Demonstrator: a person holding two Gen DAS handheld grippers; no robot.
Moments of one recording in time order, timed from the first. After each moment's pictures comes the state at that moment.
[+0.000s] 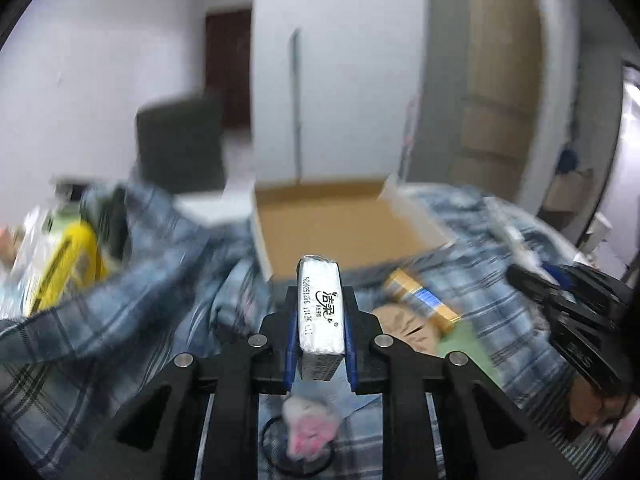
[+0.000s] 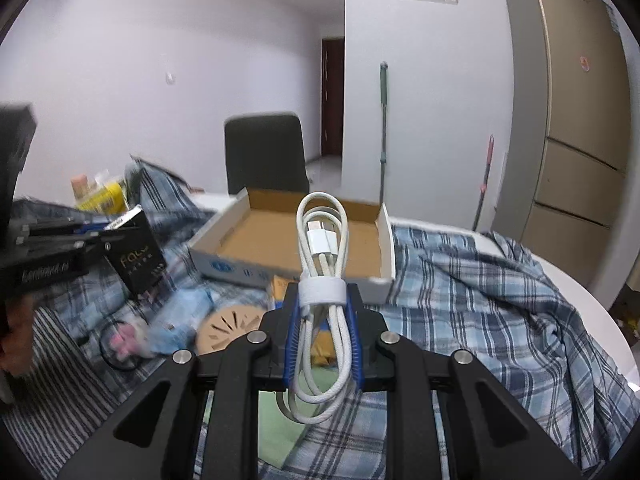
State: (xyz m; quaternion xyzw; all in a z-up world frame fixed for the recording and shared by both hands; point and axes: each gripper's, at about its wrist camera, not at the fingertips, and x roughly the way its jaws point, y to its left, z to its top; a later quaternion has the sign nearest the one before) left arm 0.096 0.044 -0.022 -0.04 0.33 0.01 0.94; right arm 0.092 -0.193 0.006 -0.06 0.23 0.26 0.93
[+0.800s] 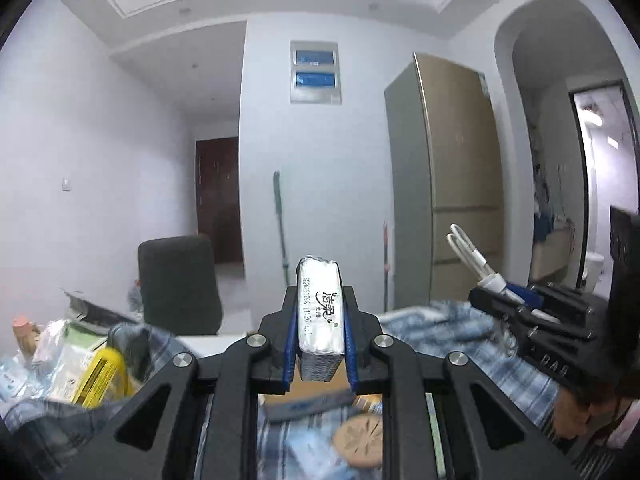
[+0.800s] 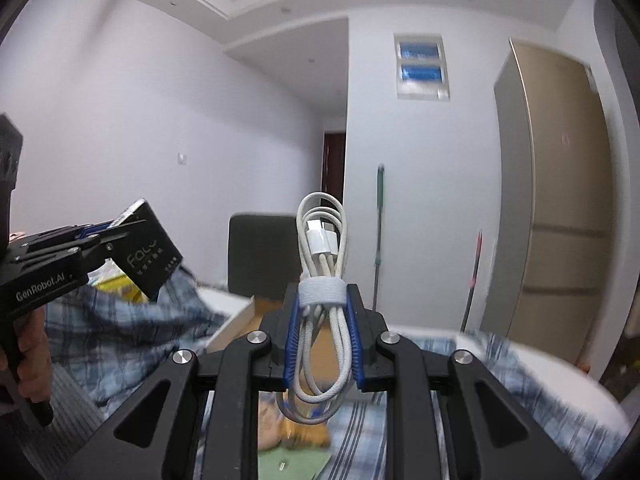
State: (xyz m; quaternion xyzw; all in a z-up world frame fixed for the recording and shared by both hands) left arm 0.014 0.014 0.038 0.02 0.06 -0.02 1.00; right arm 0.059 -0.197 0.070 -0.05 0.05 0.26 0.96
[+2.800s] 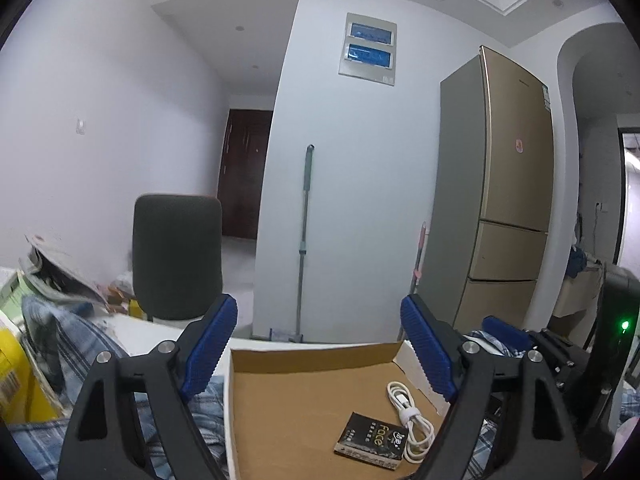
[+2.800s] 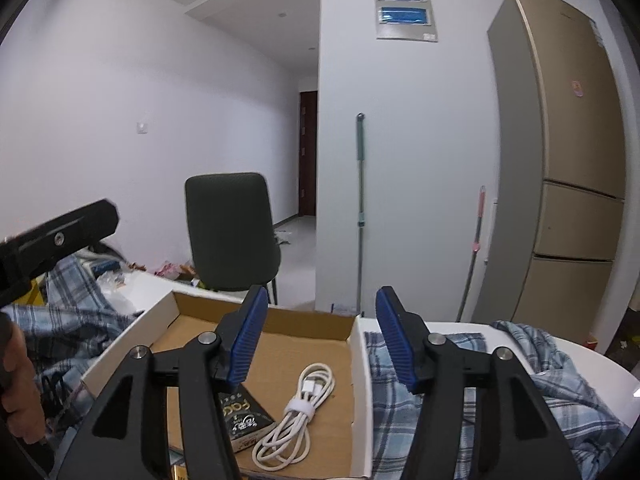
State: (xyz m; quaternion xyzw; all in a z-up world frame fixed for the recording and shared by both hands) left arm 0.205 0.052 -0.002 -0.08 0.08 0.02 0.99; right arm 0.240 -0.150 0.019 -0.04 0.14 0.22 0.97
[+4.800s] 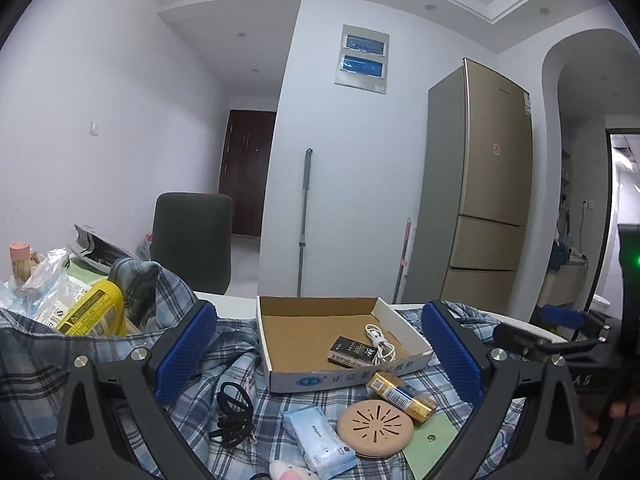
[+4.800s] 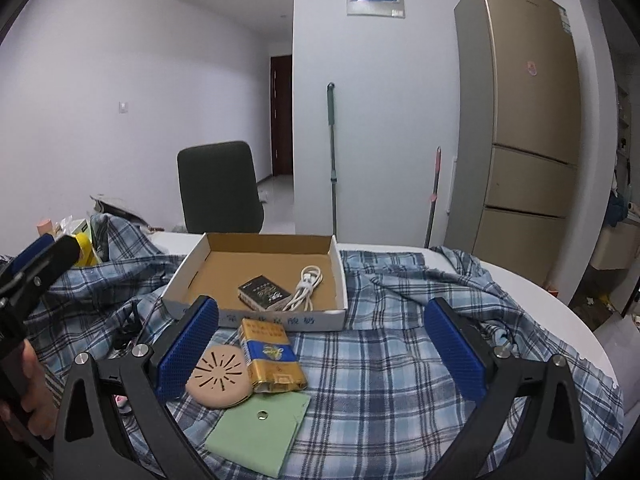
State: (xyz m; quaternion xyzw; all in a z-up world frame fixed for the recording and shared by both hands) left arm 0.033 0.040 0.001 -0.07 0.08 0.02 0.99; right arm 0.089 -0.203 0.049 -0.04 0.23 0.16 0.96
